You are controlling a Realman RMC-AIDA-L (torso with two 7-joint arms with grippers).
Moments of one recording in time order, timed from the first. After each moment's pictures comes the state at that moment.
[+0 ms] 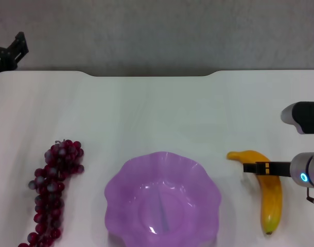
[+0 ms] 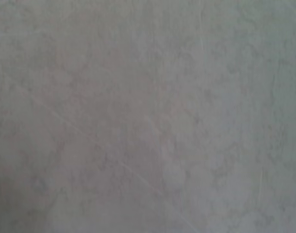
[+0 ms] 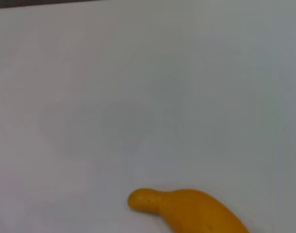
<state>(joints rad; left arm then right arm) -0.02 -2.03 -1.48 -1.53 2.85 -0.05 -0.01 0.44 2.01 -1.80 -0.94 0.46 0.60 0.20</state>
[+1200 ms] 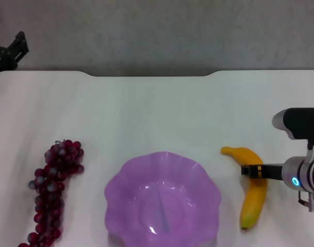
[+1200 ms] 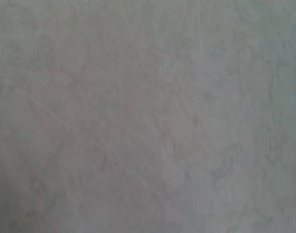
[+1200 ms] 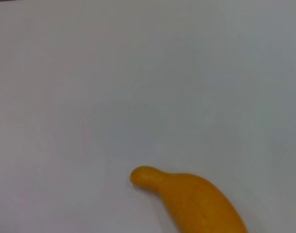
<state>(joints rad) -0.01 -2.03 -1.48 -1.54 2.86 -0.05 -0.01 0.47 2.01 -1.87 -0.84 0.52 0.50 0.20</state>
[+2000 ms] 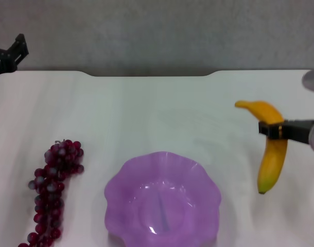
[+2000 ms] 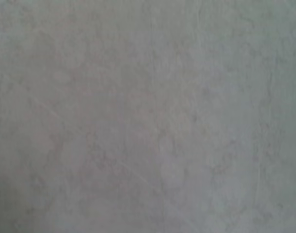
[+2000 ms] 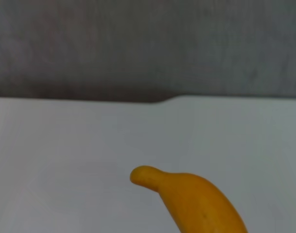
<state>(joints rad) 0.00 -2.02 -1.47 -1.54 2.86 -0.05 -0.01 0.27 2.01 -1.73 -1.38 0.32 0.69 0.14</state>
